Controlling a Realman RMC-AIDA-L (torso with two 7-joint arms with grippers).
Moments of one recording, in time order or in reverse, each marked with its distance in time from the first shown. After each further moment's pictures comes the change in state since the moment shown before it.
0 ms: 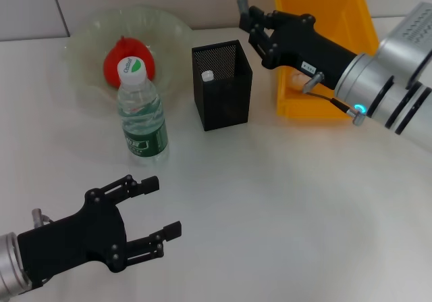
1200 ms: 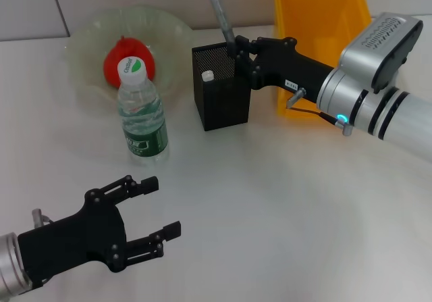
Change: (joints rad) left arm 0.001 -0.001 -0.004 0.000 0.005 -0.007 0.002; right arm 0.053 0.000 -0.068 0.060 0.000 0.140 -0.003
